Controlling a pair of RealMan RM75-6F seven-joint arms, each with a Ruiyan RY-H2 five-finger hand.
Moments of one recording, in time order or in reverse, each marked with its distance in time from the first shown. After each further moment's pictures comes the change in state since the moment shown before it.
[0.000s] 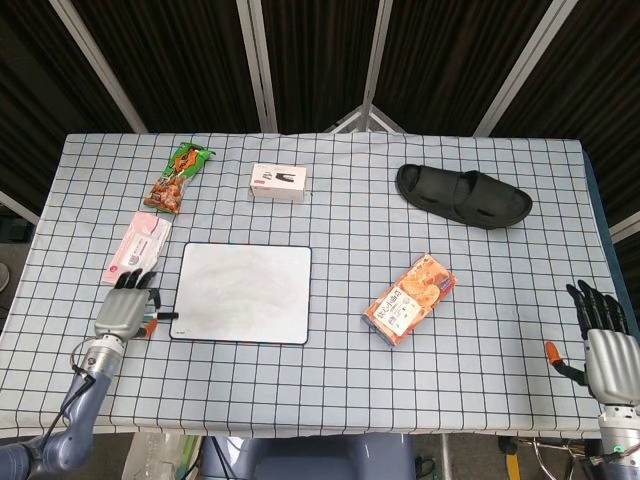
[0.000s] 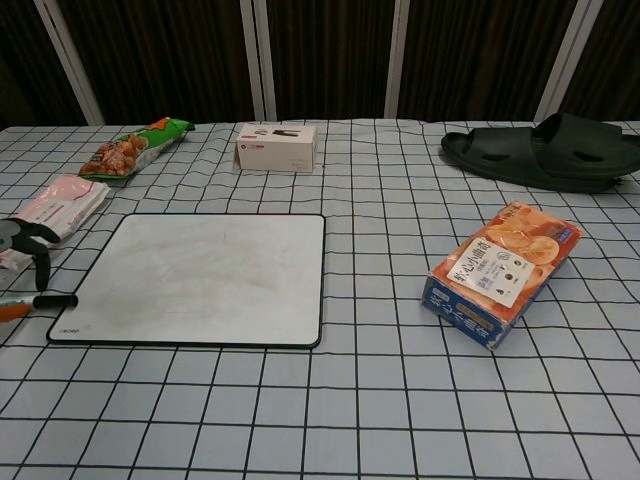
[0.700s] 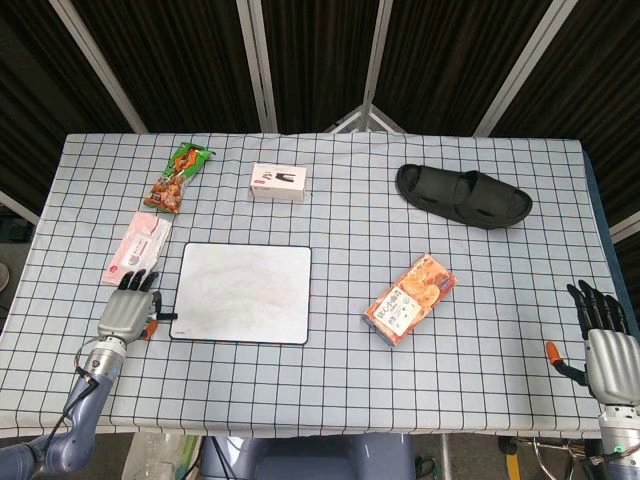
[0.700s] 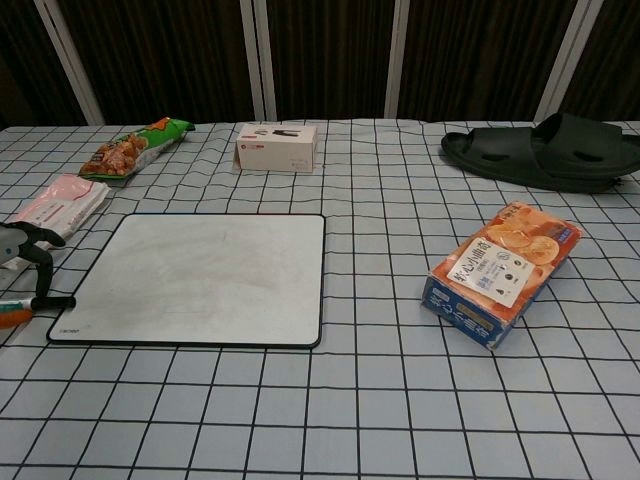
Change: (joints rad) left arm 0.001 -0.036 0.028 0.052 0.044 0.019 0.005; right arm 0.000 0.001 0.002 0.000 0.003 -0.001 0.003
